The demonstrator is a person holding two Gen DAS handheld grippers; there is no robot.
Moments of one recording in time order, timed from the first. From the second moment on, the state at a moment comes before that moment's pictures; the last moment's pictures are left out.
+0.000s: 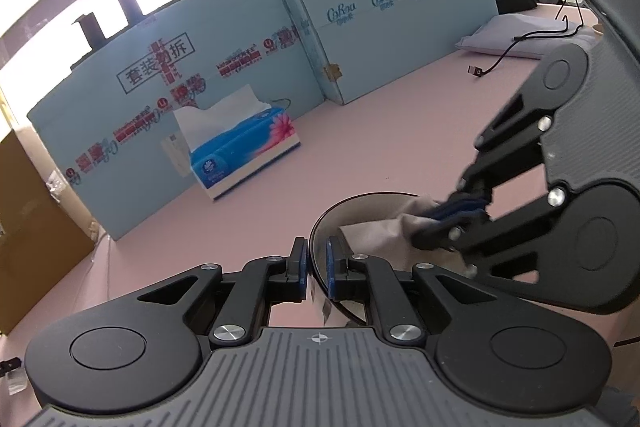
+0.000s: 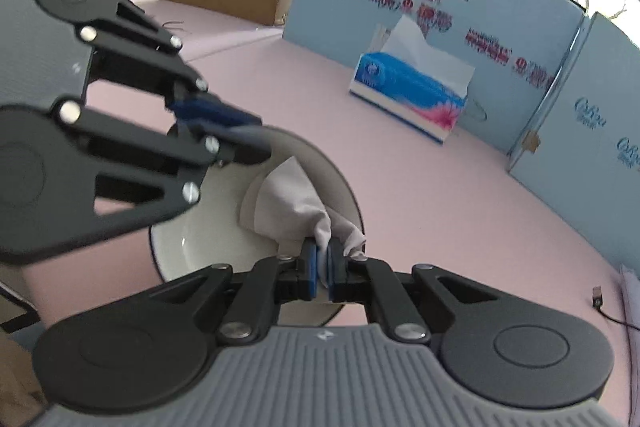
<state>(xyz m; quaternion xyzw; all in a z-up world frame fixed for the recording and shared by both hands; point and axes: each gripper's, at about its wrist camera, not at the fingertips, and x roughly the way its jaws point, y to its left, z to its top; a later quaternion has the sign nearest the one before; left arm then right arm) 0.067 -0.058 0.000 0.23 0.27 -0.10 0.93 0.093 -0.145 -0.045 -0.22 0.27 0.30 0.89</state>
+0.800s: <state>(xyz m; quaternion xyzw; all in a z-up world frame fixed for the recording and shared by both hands) 0.064 -0.062 -0.002 0.24 0.26 -0.12 0.93 0.094 -0.146 -0.048 -0.18 0.32 0.34 0.87</state>
